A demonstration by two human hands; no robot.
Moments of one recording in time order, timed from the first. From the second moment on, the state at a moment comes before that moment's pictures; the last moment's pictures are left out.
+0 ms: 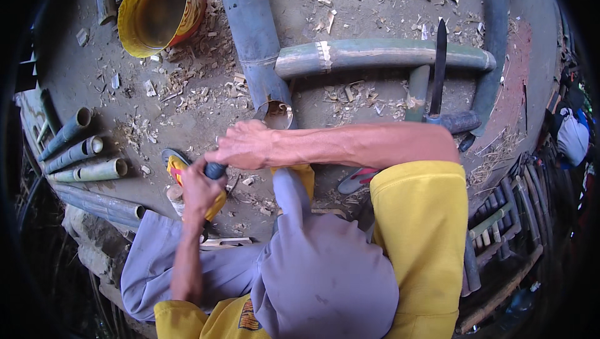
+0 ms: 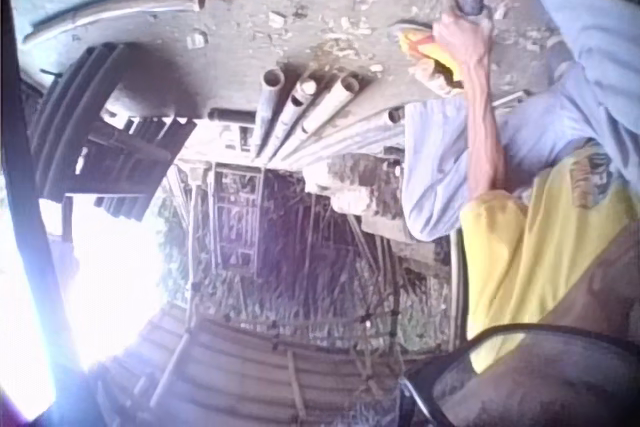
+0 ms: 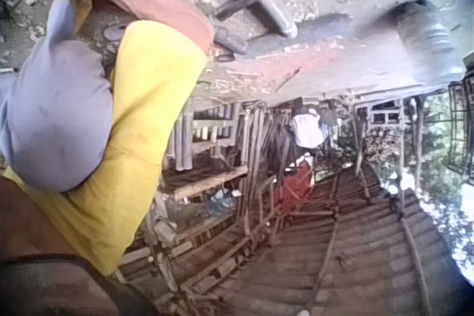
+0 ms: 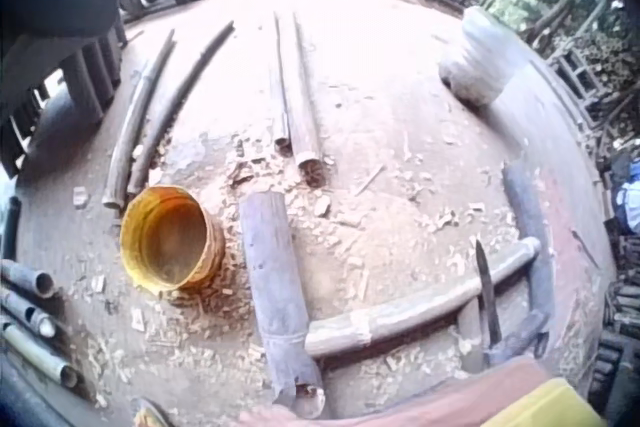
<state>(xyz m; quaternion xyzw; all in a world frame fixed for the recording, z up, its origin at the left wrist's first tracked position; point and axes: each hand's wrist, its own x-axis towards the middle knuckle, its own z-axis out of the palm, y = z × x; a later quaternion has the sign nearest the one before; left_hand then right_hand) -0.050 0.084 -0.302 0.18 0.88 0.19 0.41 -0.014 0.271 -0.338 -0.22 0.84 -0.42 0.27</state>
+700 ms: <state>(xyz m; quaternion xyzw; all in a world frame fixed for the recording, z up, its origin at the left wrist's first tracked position) -0.074 0.110 -0.251 0.03 0.71 0.22 0.67 0.058 0.294 -0.277 0.10 0.85 -0.51 -0.08</state>
